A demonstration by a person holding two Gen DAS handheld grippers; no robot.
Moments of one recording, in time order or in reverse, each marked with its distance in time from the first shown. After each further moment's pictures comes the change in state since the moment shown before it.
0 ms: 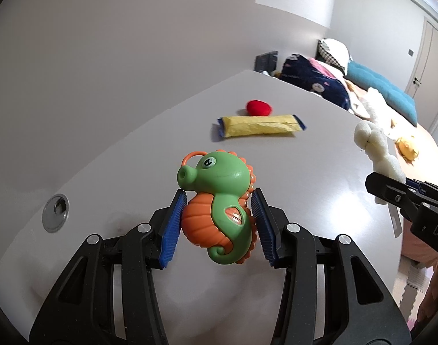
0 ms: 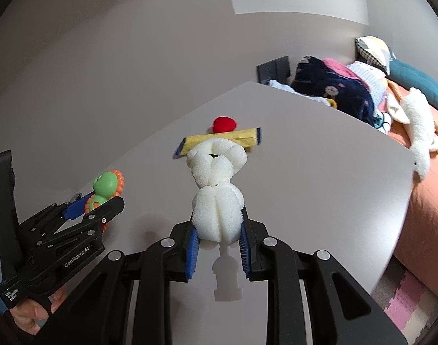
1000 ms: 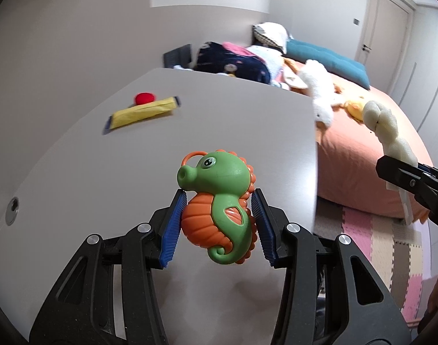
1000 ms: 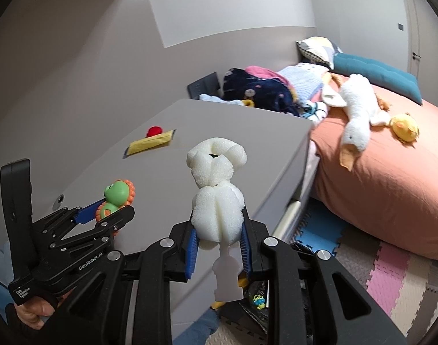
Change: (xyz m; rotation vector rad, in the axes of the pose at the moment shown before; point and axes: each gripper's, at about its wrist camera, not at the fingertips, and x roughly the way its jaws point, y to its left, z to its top) left arm -0.034 -0.148 -0.043 0.204 0.001 -0.185; right arm -0.127 -0.100 -0.082 0.140 -0.109 -0.154
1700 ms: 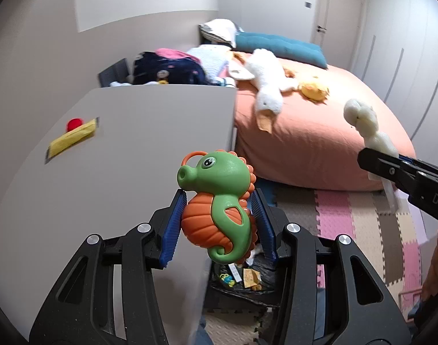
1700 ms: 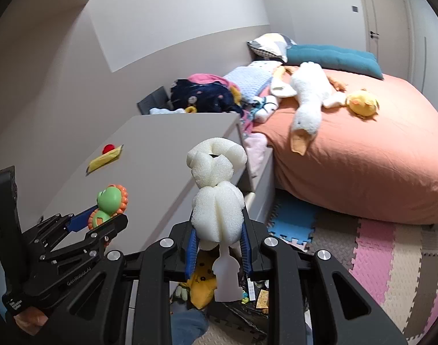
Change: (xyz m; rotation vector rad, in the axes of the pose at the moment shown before) left arm -0.003 -0.108 -0.001 0.173 0.001 -0.142; right arm -0.050 -0.099 -0.031 0.164 -0.046 -0.123
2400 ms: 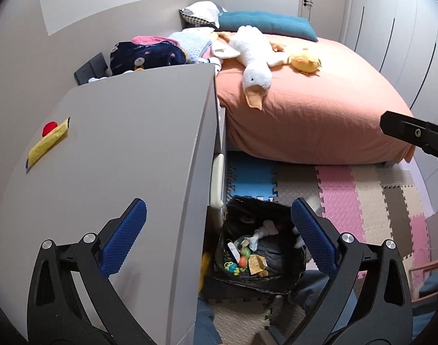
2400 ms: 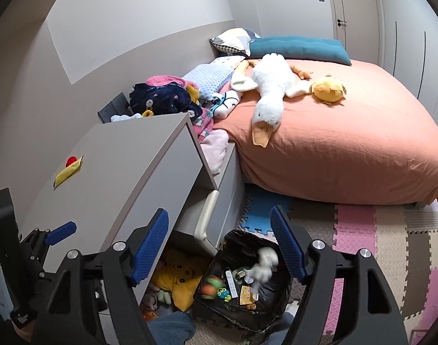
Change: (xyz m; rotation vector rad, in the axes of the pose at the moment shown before) left arm 0.038 -0.024 -0.003 0.094 0.086 0.008; right arm 0.005 -0.052 0.001 0.092 0.008 -0.126
